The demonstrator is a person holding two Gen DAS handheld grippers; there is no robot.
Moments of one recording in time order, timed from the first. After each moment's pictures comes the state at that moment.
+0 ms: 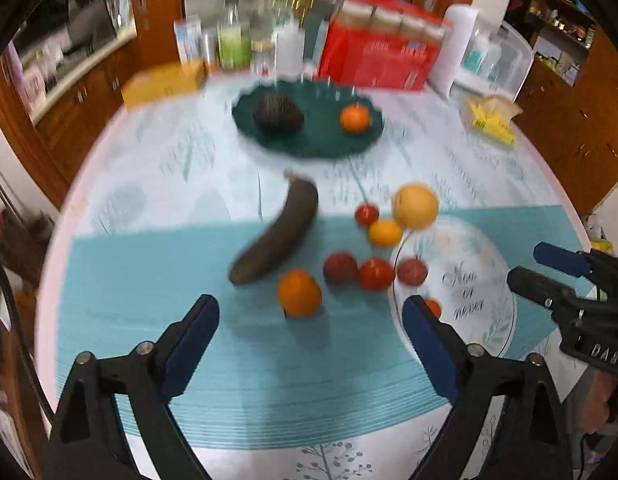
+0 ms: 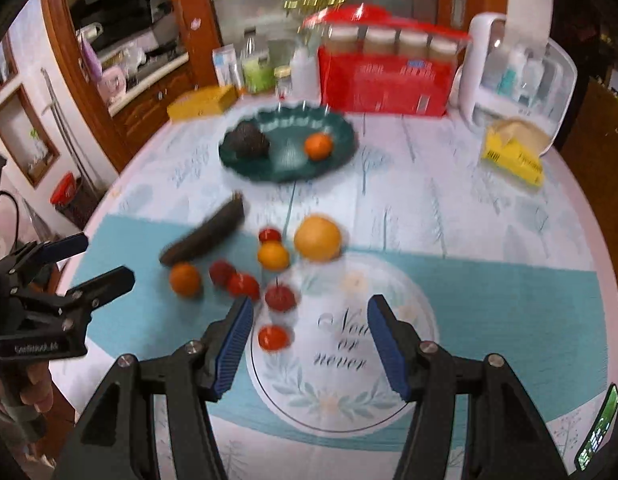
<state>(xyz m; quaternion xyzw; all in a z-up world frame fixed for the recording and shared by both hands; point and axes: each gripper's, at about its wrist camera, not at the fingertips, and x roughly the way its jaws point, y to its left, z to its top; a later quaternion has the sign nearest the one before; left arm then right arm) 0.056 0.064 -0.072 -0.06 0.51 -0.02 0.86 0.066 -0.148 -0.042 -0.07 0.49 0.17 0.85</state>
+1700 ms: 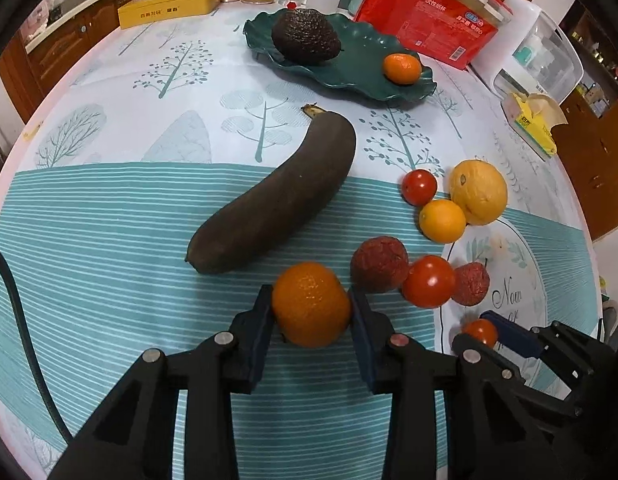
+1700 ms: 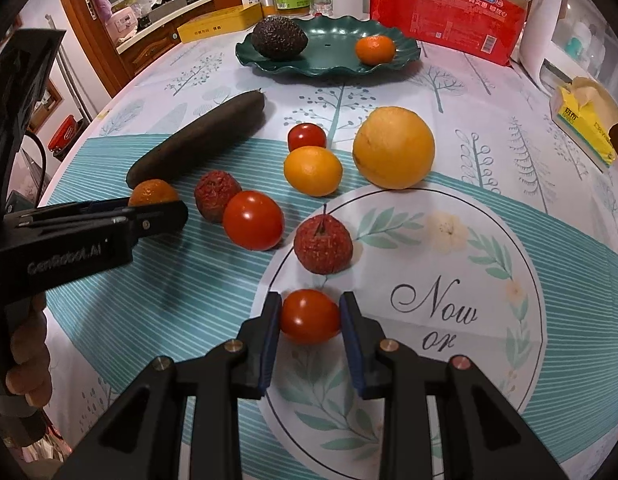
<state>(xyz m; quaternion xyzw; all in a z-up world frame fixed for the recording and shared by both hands) 0.098 0.074 -0.159 -0.13 0.55 0.00 0.82 0.081 -0.101 -0.143 -0.10 0.54 0.20 0.81</state>
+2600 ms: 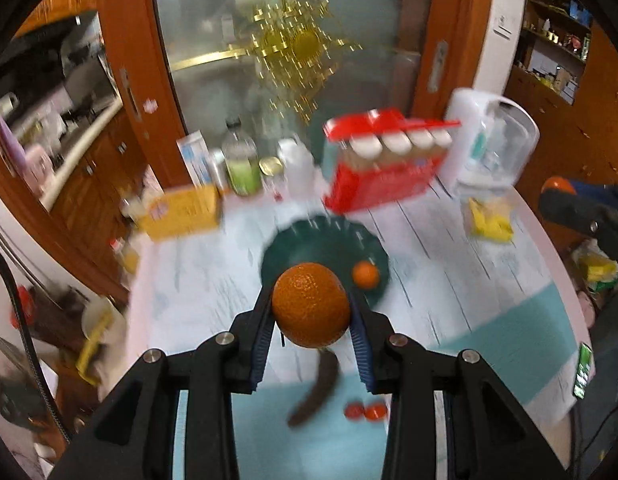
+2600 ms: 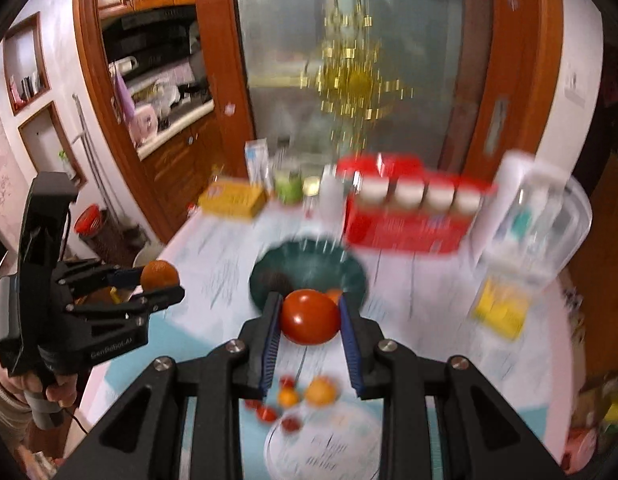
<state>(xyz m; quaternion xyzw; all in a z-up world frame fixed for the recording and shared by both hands) 0.214 0.087 0.142 0.00 0.46 -0.01 0.89 0.205 -0.095 0.198 -0.10 0.40 0.22 0.88</state>
